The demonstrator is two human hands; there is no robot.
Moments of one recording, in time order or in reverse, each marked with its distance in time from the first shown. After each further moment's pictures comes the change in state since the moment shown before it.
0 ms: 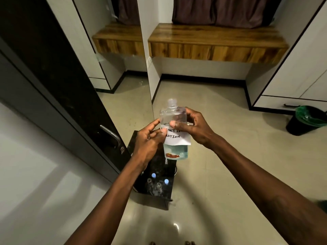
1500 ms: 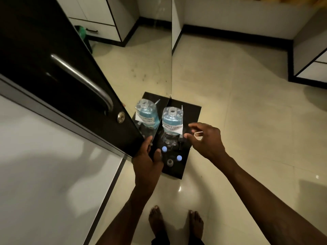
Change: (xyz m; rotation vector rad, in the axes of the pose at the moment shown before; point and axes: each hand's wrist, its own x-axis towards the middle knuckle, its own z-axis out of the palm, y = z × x) left_hand -0.029 -0.228 -0.047 0.573 0.511 -0.053; right_hand -0.031 0.216 0.092 -0.440 0.061 0.130
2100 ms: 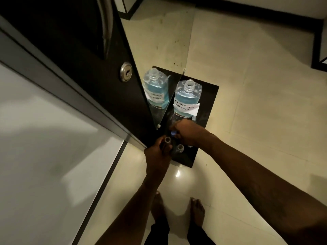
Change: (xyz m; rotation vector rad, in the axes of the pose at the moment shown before) left_hand 0.001 -0.109 0.053 0.027 -0.021 0.094; right_hand 0.036 0.021 0.123 -0.419 -0.762 -0.280
